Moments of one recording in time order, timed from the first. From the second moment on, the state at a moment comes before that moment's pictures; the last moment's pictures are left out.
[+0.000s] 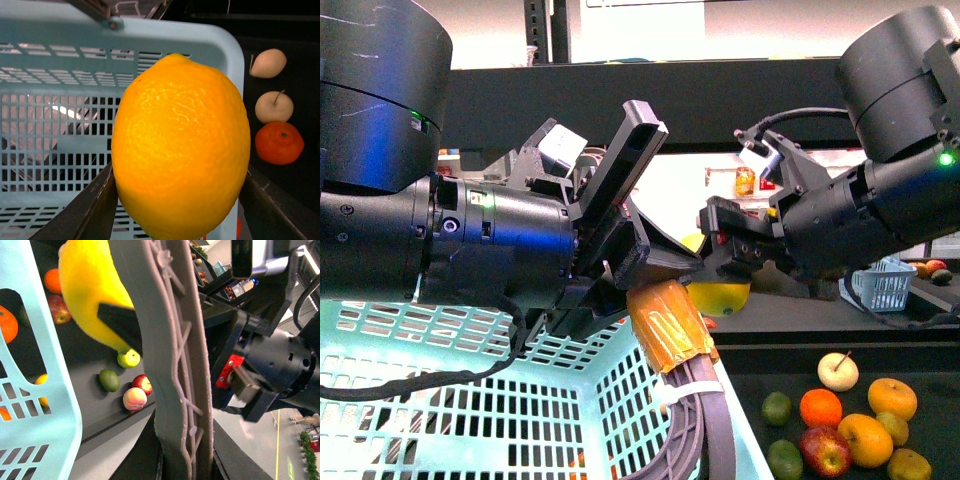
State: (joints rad) left arm -0.39 1.63 1.07 0.33 0.64 -0.67; right arm 0.23 1.74 1.33 -0.04 -0.32 0.15
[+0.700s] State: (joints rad) left arm -0.39 1.63 1.07 0.33 0.64 -0.67; right arm 0.28 1.87 1.26 0.03 -0.30 0.17
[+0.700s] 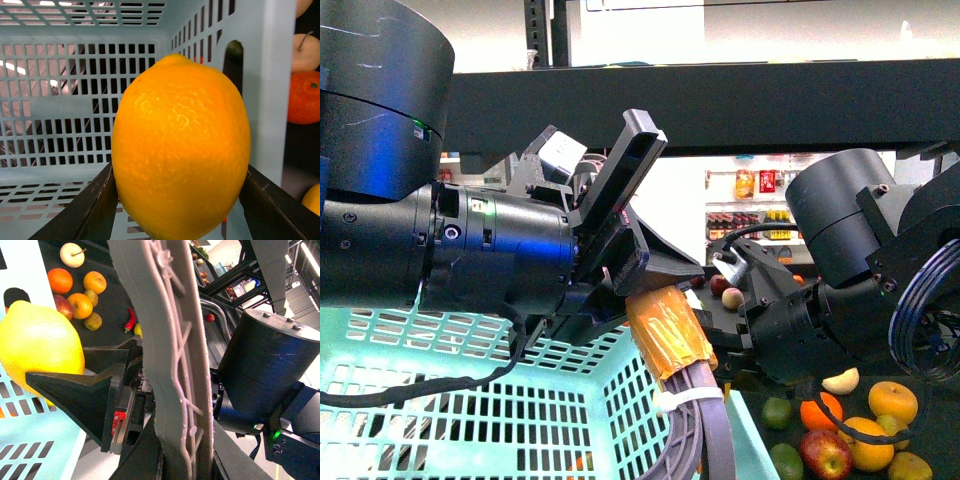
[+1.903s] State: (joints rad) left arm -0.39 1.63 1.06 0.33 0.64 -0.68; right arm 0.03 2.22 1.15 0.24 -0.04 -0.08
